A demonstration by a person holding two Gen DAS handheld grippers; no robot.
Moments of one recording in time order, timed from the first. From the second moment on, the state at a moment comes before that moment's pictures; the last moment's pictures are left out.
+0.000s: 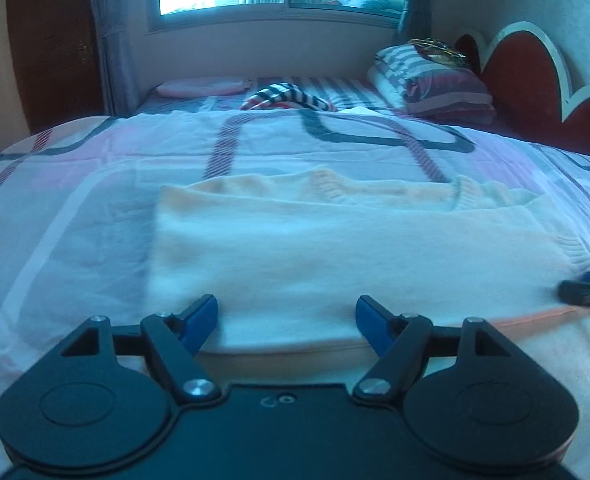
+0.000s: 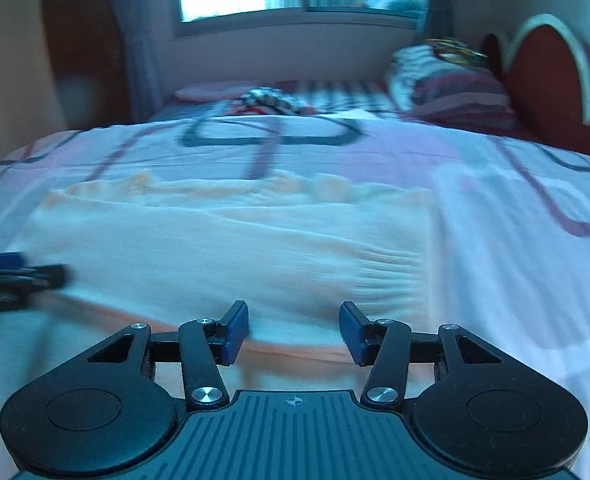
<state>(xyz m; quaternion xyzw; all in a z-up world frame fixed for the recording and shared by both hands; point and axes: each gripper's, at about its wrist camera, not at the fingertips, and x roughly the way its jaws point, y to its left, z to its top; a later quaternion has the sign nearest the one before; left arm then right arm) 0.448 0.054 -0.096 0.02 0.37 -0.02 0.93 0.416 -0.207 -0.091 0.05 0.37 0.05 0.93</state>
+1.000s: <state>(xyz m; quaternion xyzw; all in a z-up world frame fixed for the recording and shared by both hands) 0.422 0.042 -0.088 0.14 0.42 0.03 0.89 0.371 -0.262 -0.082 0.09 0.37 0.08 0.92</state>
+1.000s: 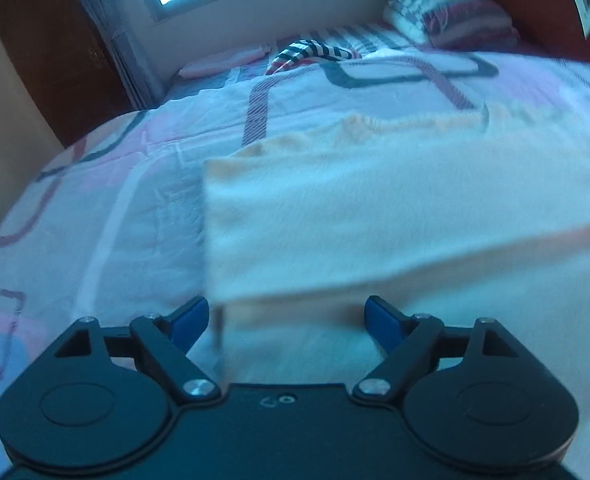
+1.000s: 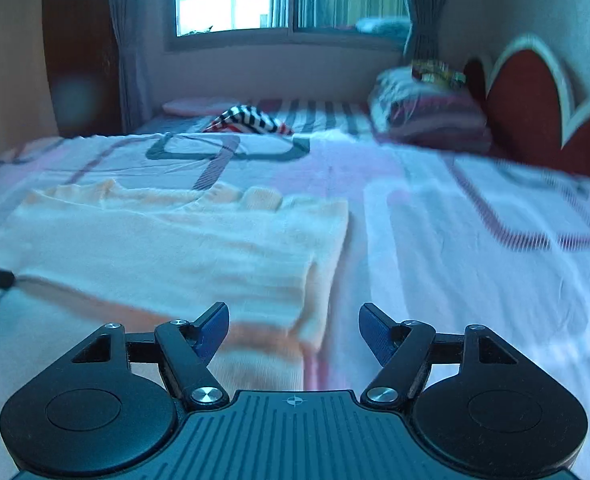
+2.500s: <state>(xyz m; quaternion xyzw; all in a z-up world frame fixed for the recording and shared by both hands) 0.104 0.142 -0.099 -0.24 0.42 -0.10 0.87 0.073 -0.308 -0.098 0.40 0.43 0.16 0.79</state>
